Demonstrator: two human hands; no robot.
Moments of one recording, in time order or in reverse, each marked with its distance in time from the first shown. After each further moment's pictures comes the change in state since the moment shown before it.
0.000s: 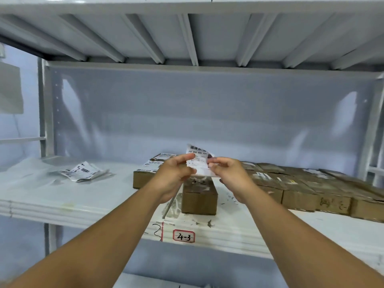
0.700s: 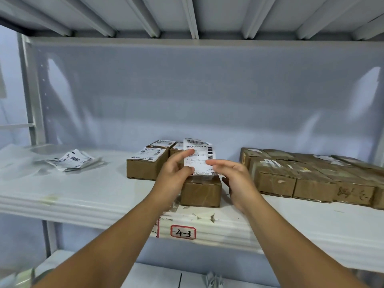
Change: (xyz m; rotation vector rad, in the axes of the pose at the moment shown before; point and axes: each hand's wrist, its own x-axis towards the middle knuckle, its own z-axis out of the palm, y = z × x) left_hand 0.007 -0.051 0.000 0.170 0.087 0.190; right_hand 0.004 0.052 0.010 0.395 -0.040 0.029
